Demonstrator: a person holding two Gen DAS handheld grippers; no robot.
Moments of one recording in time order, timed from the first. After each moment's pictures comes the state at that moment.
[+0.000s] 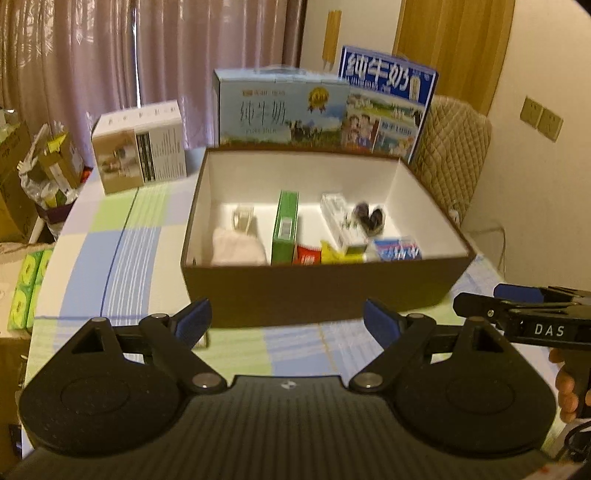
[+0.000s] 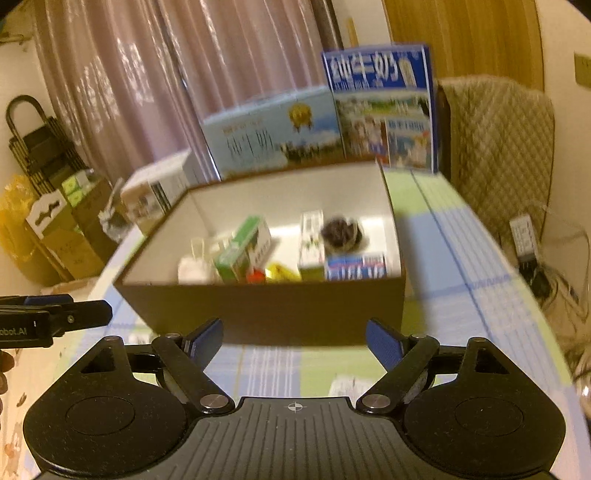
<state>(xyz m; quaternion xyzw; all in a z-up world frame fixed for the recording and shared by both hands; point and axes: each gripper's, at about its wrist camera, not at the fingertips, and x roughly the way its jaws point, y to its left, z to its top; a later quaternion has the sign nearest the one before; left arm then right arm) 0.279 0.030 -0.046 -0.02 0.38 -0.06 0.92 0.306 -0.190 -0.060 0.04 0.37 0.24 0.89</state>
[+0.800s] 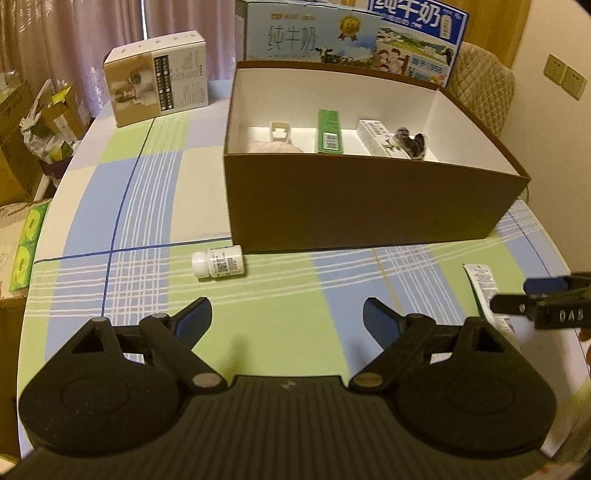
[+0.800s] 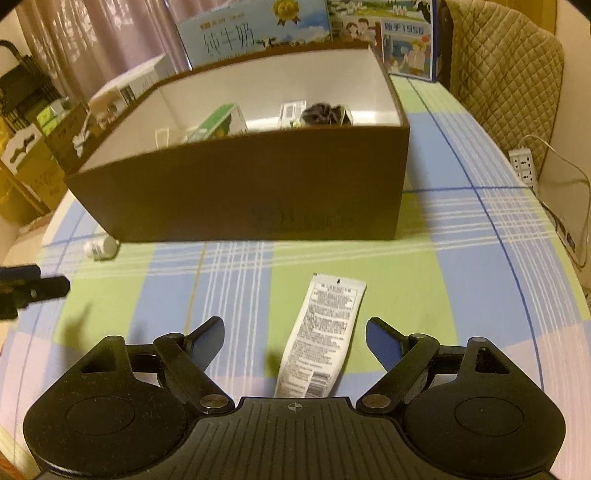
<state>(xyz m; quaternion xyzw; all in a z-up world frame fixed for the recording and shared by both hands) 0.278 0.071 -0.116 -0.01 0.44 -0.04 0.89 0.308 -0.185 -0.133 -0.02 0.48 0.22 0.85</state>
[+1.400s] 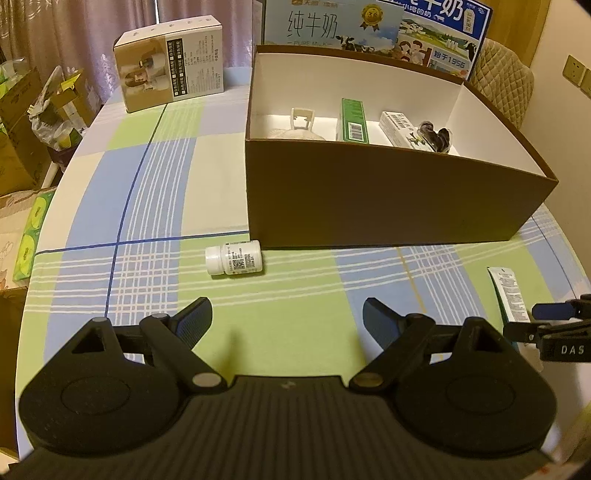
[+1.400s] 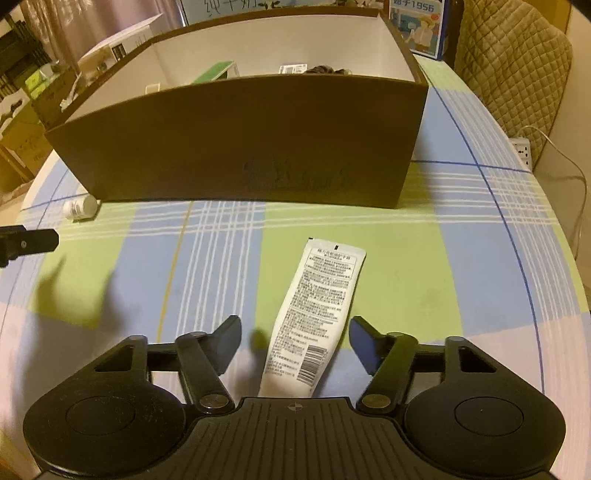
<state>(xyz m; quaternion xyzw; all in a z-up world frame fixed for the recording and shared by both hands) 0.293 0.079 -0.130 -0.02 0.46 -0.02 0.89 0.306 -0.174 -0.153 -0.06 0.51 0.20 0.83</state>
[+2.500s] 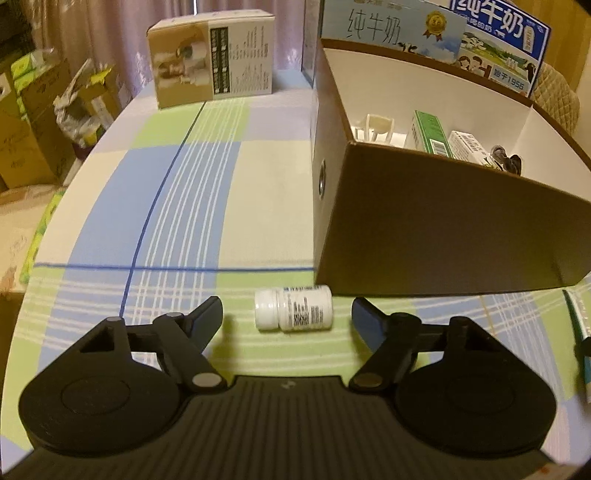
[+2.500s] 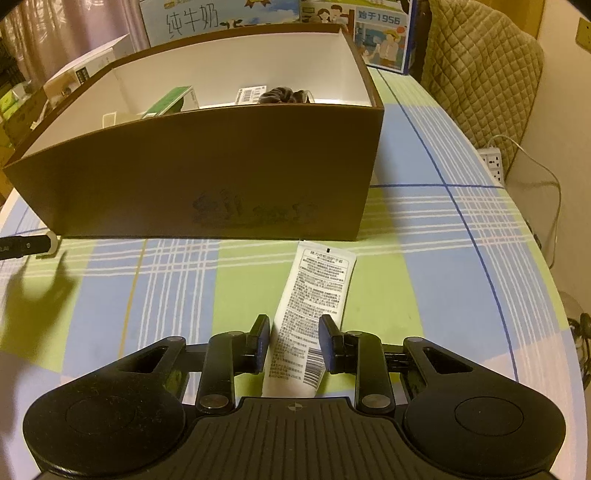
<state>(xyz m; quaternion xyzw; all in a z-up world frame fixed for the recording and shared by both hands) 0.344 0.112 -0.172 -0.02 0.43 0.03 0.90 0.332 -0.183 -0.153 -0.05 0.49 0.16 0.86</state>
